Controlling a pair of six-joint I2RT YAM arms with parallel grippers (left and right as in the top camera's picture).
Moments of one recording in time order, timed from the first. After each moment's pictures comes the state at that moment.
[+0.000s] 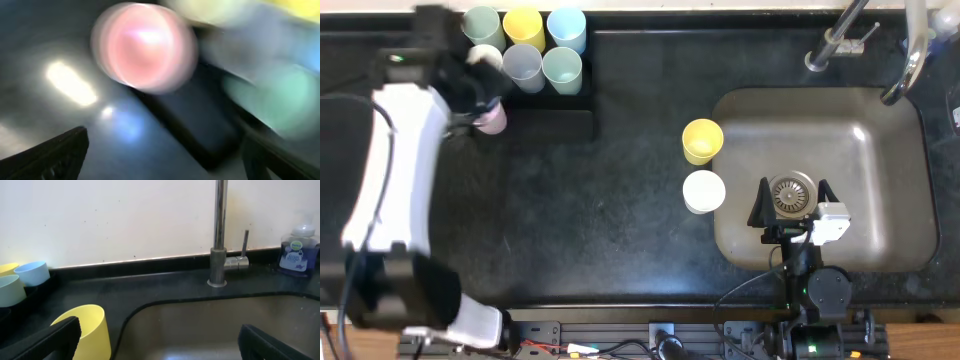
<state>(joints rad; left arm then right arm) -0.07 1.70 1.63 -1.10 -0.07 -0.84 0.05 0.01 0.02 -0.01 0.03 0.15</state>
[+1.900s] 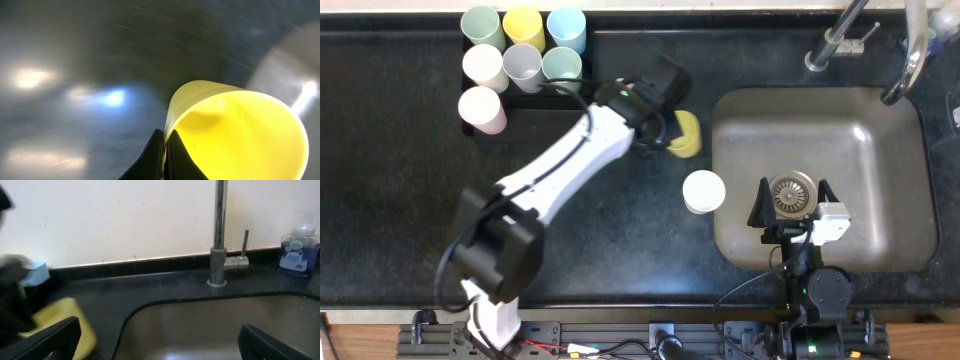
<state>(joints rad) -0.61 1.97 1.64 -0.91 0.02 -1.04 0.05 0.01 0.02 -0.01 0.03 0.15</state>
